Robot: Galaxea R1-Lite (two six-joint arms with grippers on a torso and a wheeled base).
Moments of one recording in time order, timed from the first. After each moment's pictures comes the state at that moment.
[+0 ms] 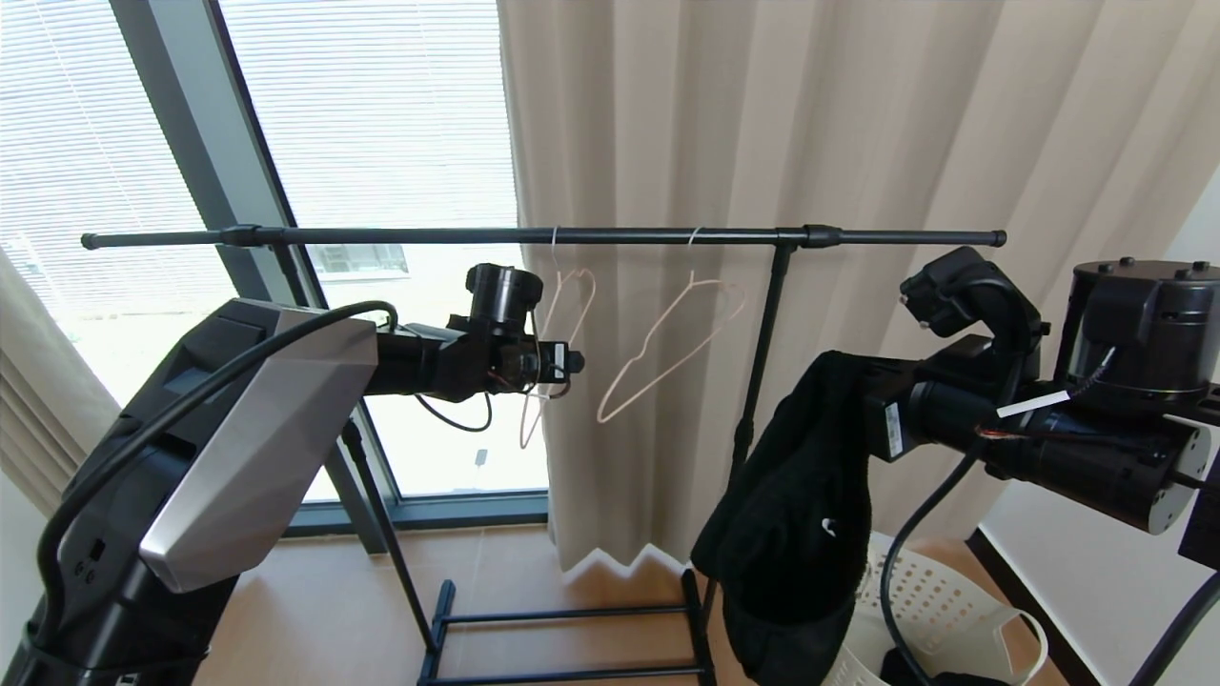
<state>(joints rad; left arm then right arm) -0.38 2.46 -1.90 -0.02 0.11 -0.16 0.45 1.57 -0.74 -0.55 -0.09 -0.16</state>
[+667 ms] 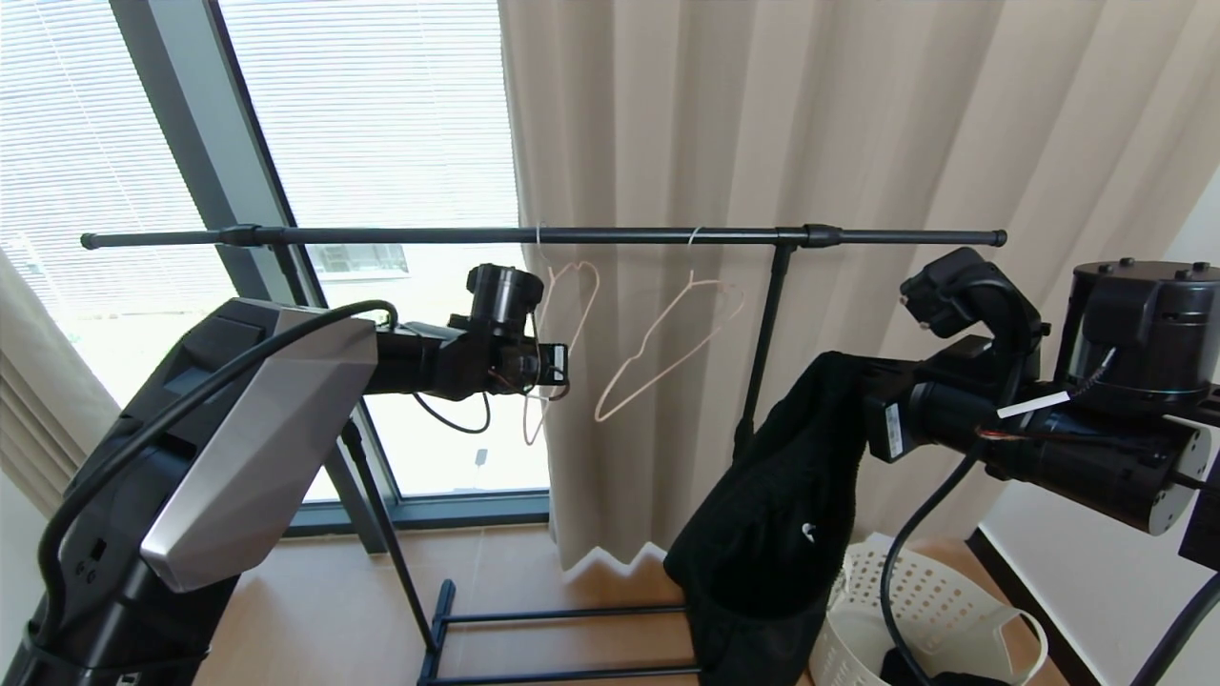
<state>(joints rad) -0.38 2.45 -1.91 0.01 0.11 -0.17 0.45 1.57 -0.74 -0.55 -0.09 -0.16</state>
